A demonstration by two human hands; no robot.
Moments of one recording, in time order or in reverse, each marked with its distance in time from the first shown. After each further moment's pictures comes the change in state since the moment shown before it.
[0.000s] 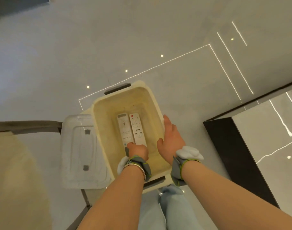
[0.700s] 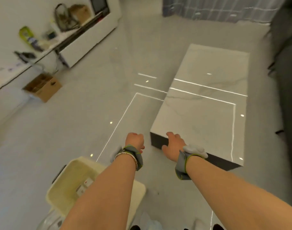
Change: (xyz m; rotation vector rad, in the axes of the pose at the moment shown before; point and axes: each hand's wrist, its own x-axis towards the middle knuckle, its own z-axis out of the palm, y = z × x) left_hand -0.330 0.044 0.120 0.596 -0.459 0.608; right_hand -0.245 0.148 -0.185 0.352 0.363 0.468
